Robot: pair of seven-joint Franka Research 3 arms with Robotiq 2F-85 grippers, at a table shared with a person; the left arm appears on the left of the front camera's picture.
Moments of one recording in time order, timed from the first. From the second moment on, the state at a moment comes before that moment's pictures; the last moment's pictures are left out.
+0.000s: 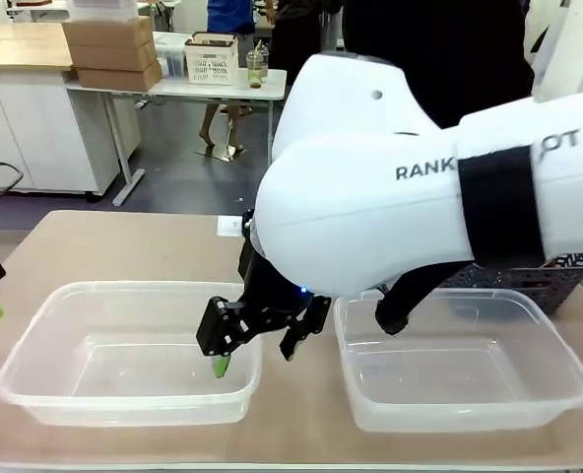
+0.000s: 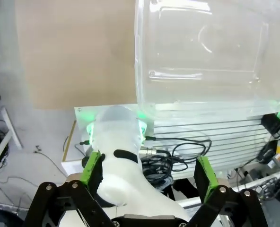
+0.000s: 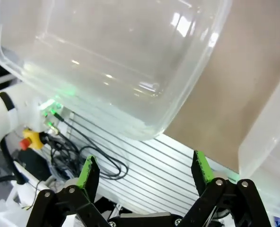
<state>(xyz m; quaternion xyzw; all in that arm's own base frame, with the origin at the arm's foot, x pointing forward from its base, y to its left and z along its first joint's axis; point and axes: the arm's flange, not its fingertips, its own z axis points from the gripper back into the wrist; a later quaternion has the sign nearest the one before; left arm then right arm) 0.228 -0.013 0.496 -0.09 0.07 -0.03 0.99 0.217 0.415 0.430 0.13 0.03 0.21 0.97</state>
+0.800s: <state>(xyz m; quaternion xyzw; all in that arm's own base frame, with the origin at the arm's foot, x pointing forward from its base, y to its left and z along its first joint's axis) 0.276 -0.015 0.453 -0.09 0.10 -0.01 0.99 0.246 0.432 0.372 0.11 0.03 0.10 0.99</state>
